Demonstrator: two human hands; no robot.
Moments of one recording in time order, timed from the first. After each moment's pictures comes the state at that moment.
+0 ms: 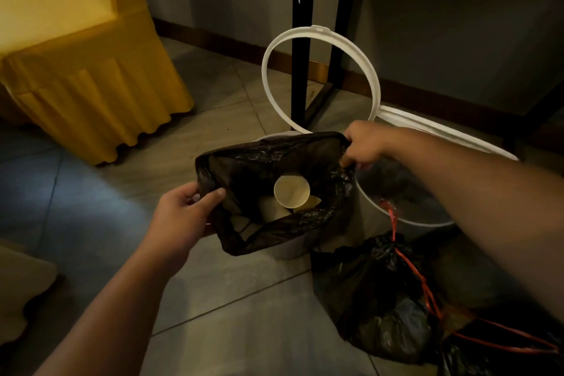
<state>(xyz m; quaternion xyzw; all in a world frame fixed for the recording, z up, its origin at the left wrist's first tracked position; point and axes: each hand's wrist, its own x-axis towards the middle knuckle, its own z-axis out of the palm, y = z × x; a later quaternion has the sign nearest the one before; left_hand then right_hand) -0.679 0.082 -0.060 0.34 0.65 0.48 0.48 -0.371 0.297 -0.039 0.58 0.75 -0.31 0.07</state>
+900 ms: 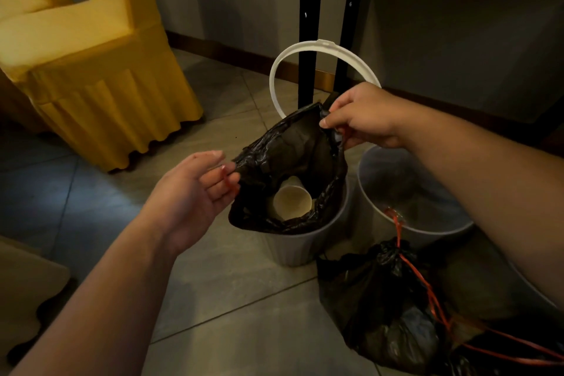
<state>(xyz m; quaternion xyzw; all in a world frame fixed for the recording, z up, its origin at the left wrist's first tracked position) -0.673 0.101 -0.001 0.21 0.53 0.56 0.60 -0.400 0.267 0.042 0.51 0.67 -0.51 -0.19</state>
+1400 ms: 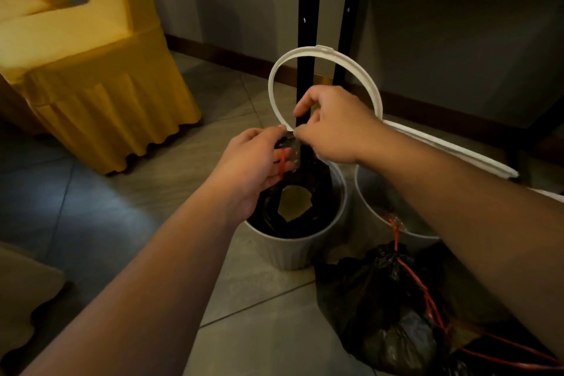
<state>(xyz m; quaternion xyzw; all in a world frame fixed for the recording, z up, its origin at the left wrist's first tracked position) -0.598 0.141 0.036 0.32 0.60 0.47 0.57 -0.445 0.206 0.070 0.52 0.77 -0.30 -0.22</state>
